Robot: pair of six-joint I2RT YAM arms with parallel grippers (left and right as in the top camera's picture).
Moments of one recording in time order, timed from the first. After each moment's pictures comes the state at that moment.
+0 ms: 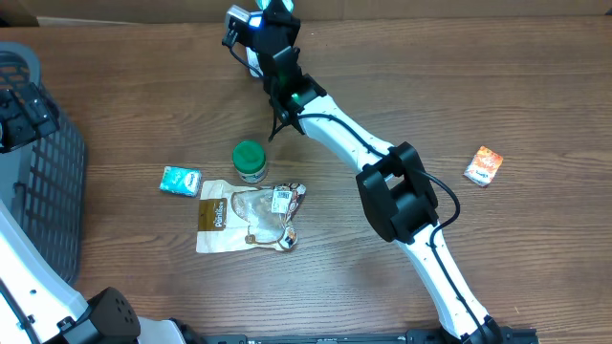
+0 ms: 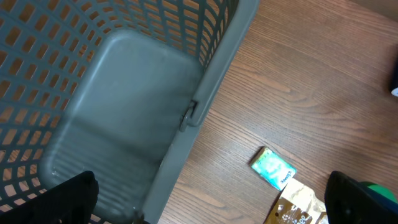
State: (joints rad) left arm 0.56 1.64 2.12 -1.47 0.02 0.03; right arm 0.63 2.59 2.22 0.29 0.61 -1.21
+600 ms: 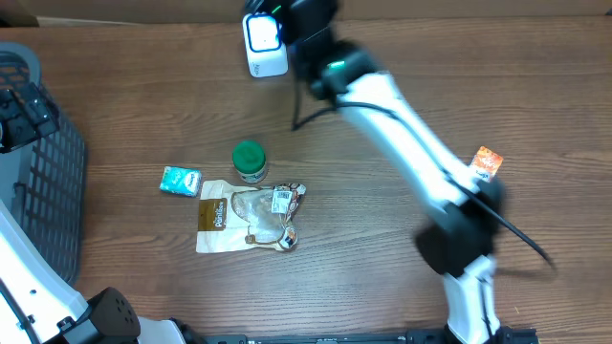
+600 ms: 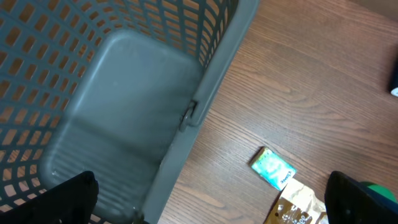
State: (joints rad) left arm 0.56 1.64 2.12 -1.47 0.02 0.03; right arm 0.57 2.09 2.22 -0.55 0.51 -0.68
